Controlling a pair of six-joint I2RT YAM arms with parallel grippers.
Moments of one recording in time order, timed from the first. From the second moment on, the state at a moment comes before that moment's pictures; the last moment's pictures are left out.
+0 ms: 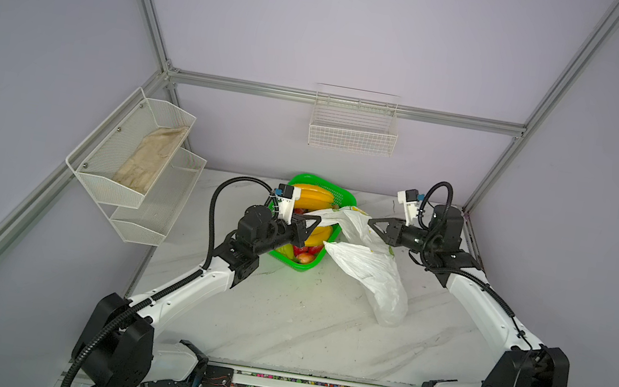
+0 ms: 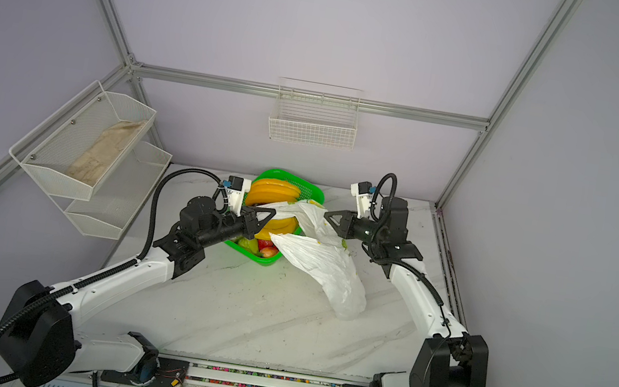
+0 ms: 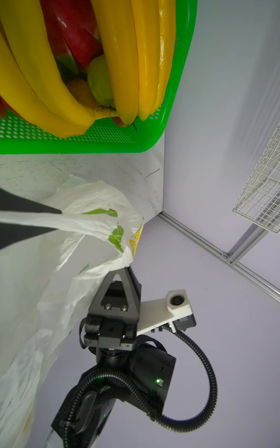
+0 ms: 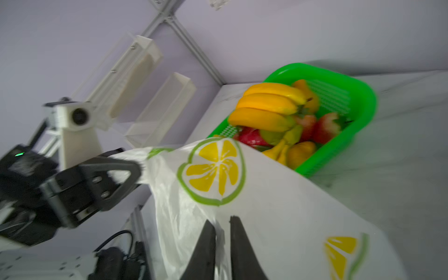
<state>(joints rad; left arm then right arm) -0.48 1.29 0.90 0.29 0.35 -0.57 0.22 1.42 1.16 -0.15 -0.64 0.39</state>
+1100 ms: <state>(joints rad) -0.54 1.40 1.14 -0.05 0.35 -0.46 0.63 1.43 1.36 -0.68 0.33 0.03</state>
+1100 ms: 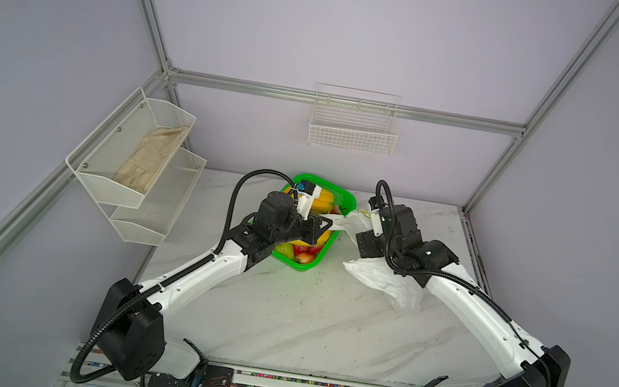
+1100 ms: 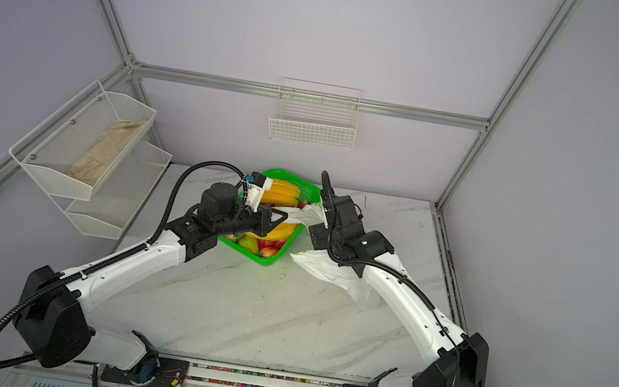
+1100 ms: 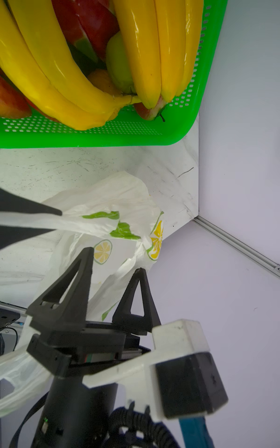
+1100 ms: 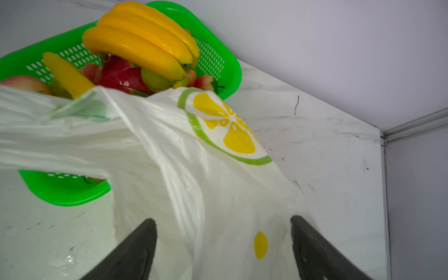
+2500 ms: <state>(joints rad) -0.67 1.03 0.64 0.16 0.18 -0.81 0.36 1.36 1.12 -0.22 -0.23 0.65</state>
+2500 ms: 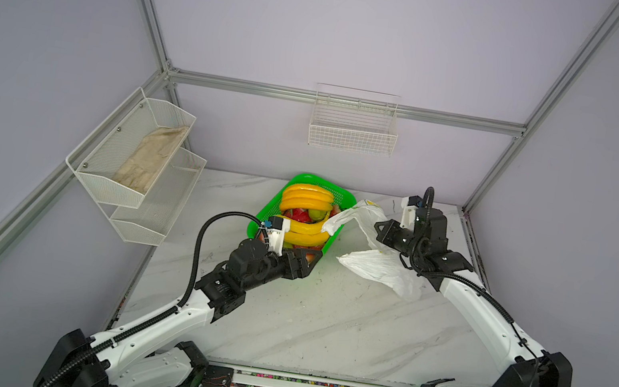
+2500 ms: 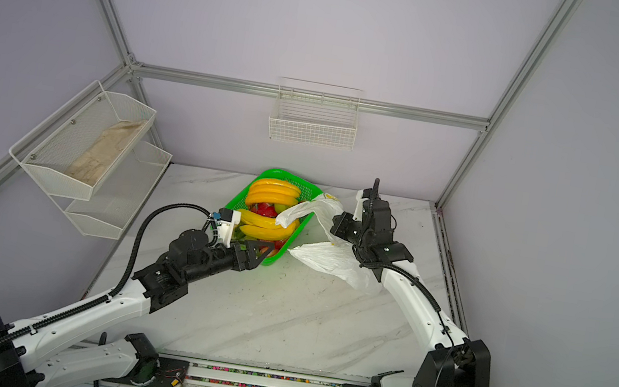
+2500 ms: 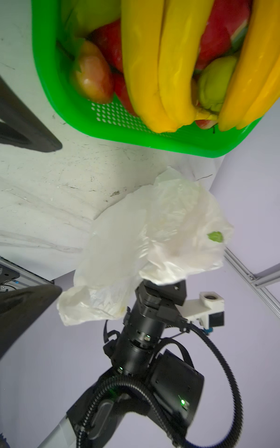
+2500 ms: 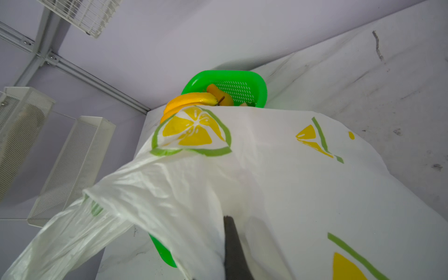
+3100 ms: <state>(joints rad) -0.75 1.54 0.89 0.45 0.21 -0.83 0.36 1.31 1.07 -0.05 -0.31 0.80</state>
